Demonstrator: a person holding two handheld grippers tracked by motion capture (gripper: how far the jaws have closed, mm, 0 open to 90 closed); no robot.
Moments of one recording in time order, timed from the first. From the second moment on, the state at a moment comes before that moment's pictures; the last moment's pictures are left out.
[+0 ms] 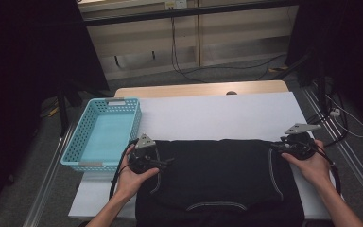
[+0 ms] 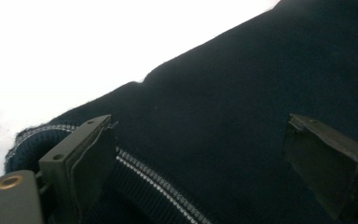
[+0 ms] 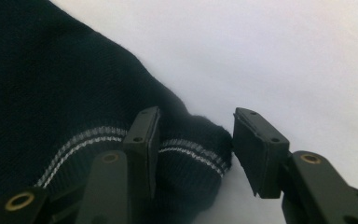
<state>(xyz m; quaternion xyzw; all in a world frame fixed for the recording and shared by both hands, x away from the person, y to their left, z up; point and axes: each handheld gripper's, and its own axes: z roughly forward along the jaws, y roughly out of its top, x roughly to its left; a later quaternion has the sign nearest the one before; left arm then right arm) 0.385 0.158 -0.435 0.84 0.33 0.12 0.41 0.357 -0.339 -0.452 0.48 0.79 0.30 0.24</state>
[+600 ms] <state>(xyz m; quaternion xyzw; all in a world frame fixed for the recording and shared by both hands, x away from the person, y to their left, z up) 0.384 0.154 -0.438 0.85 0.33 0.13 0.40 0.369 -0.353 -0.456 0.51 0.78 0.33 0.16</state>
